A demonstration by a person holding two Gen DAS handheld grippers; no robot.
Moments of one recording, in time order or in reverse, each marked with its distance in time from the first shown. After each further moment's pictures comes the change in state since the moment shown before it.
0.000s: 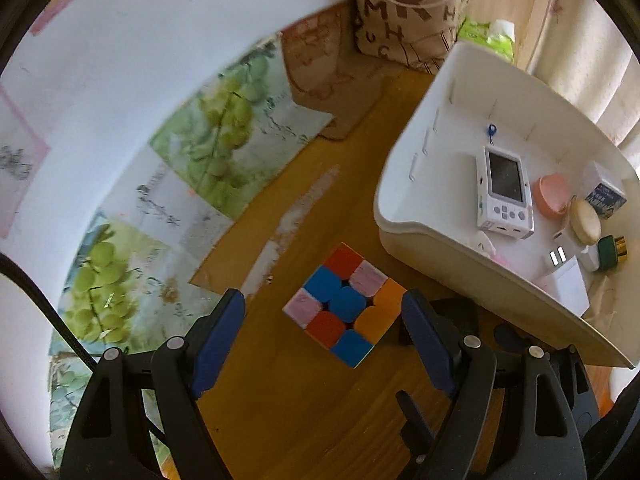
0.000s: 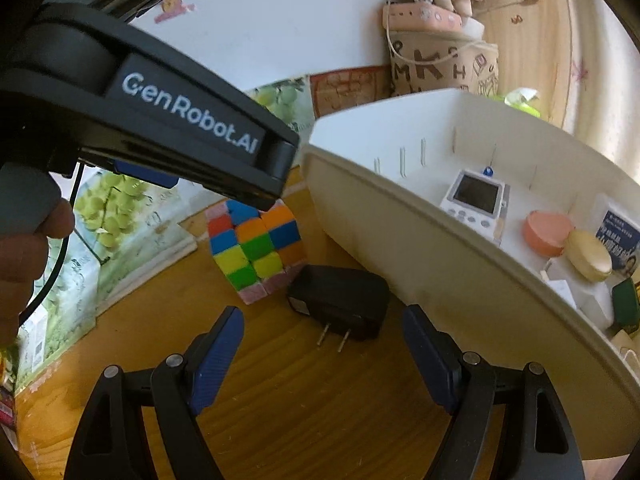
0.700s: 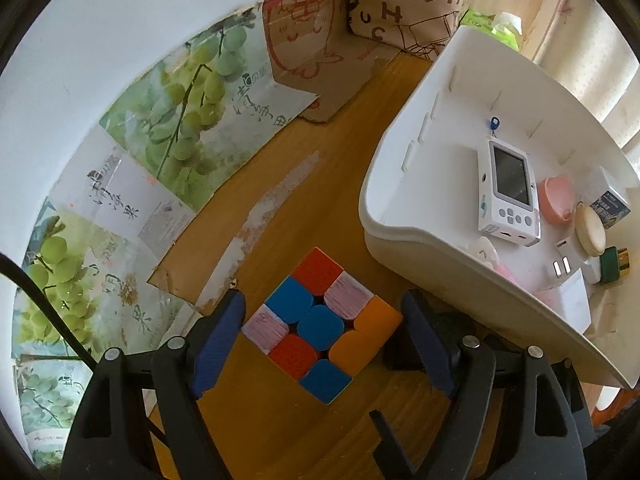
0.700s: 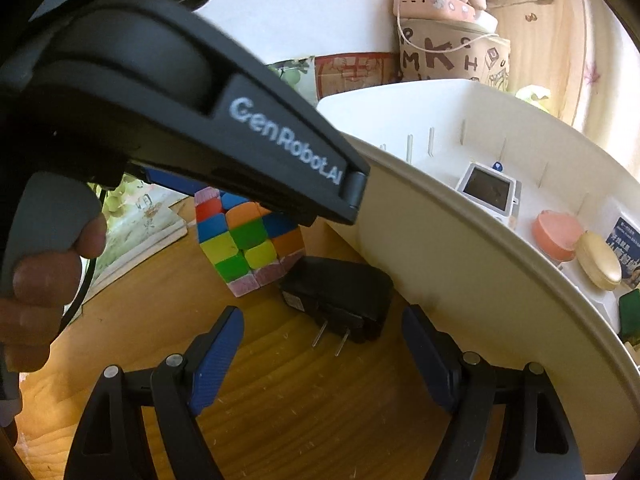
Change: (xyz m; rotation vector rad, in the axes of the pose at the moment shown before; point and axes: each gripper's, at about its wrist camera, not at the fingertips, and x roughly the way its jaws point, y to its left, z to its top) left arm 0.031 -0.004 0.005 -0.042 0.041 -0.066; right arm 0.012 0.004 0.000 -0.051 0.034 -0.013
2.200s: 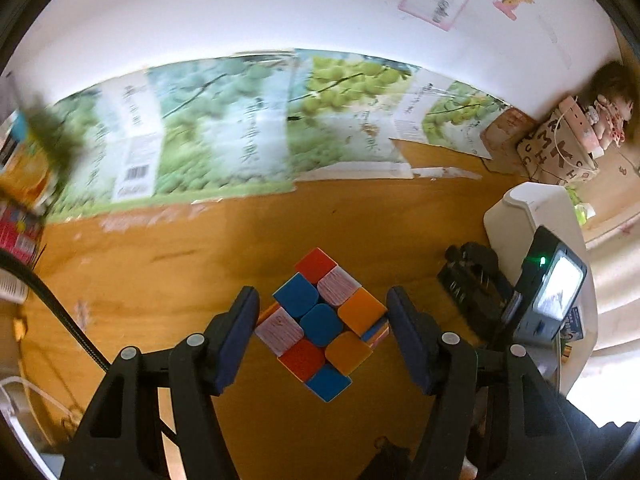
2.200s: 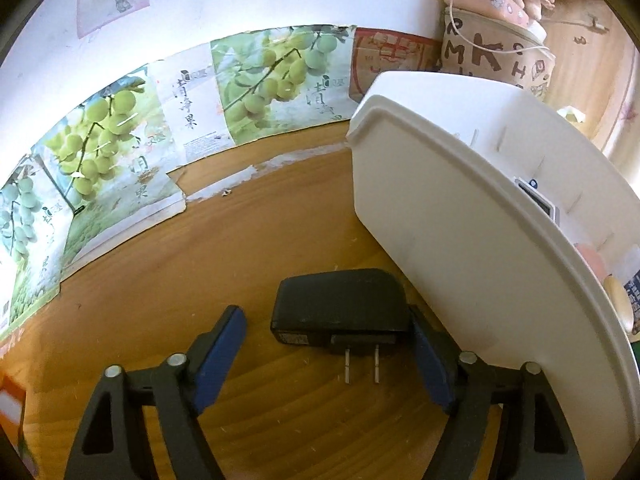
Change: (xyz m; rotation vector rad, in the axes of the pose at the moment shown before) left arm -0.131 0.088 -0.220 -0.841 -0.118 0.051; right arm 0.036 0.020 0.015 -0.129 0.085 -0.019
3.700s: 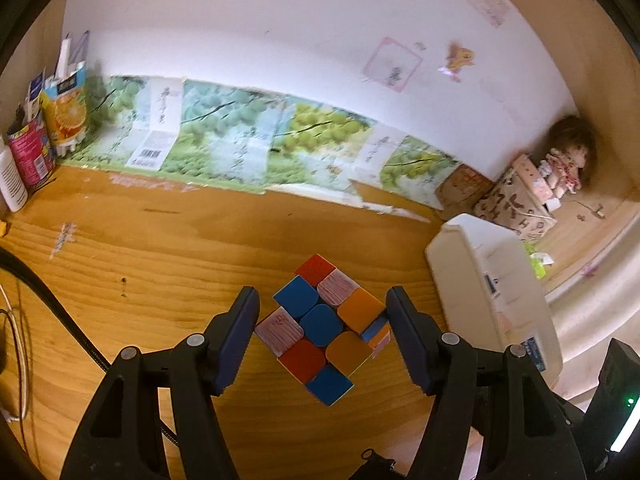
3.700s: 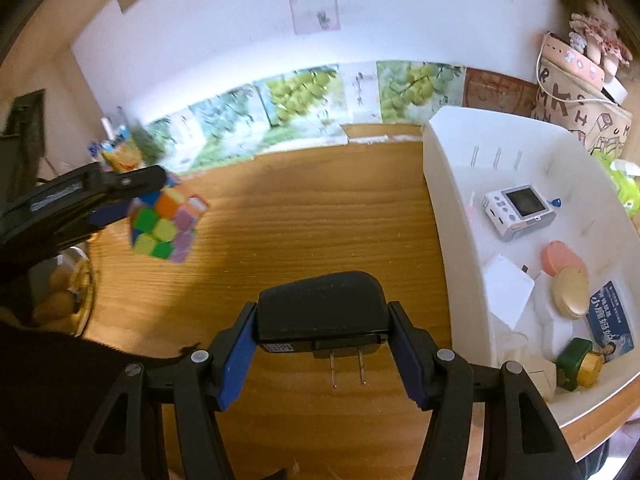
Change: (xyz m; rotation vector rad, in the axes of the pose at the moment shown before) left arm -0.045 -0.039 -0.091 -0.134 -0.329 -0.108; right arm -0.167 -0.092 -0.067 -0.389 0.078 0.531
